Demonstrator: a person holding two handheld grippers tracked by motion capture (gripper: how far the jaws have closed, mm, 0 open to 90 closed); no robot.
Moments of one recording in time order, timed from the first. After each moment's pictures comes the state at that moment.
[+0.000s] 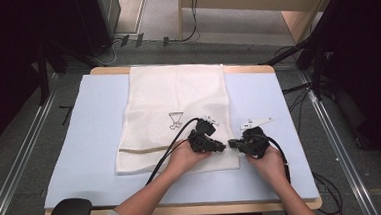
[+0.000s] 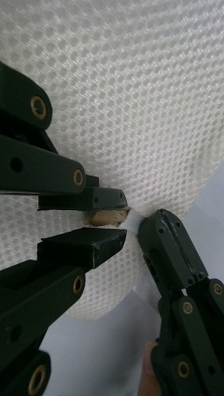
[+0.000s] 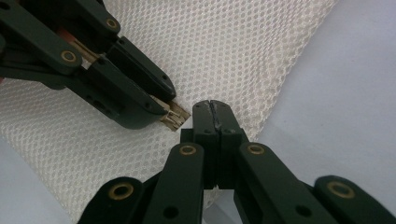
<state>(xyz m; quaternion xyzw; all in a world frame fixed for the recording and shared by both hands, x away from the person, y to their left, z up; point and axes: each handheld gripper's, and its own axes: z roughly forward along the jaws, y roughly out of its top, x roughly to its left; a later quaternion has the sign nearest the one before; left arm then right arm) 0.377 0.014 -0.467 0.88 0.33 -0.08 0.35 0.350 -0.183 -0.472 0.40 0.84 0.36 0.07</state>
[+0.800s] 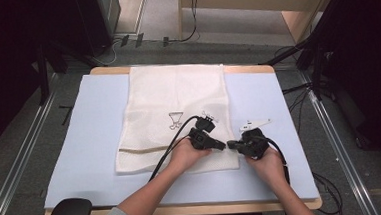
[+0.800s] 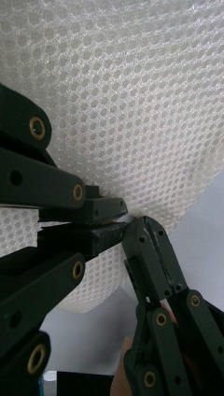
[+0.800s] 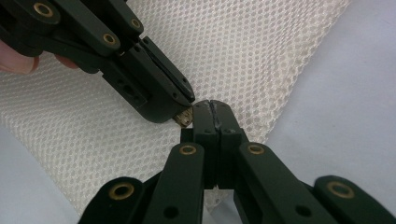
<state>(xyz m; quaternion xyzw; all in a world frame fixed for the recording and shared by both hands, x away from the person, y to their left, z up) 0.388 0.017 -0.469 0.86 0.35 -0.13 0.35 0.346 -0.181 -0.473 0.39 0.84 0.37 0.06</state>
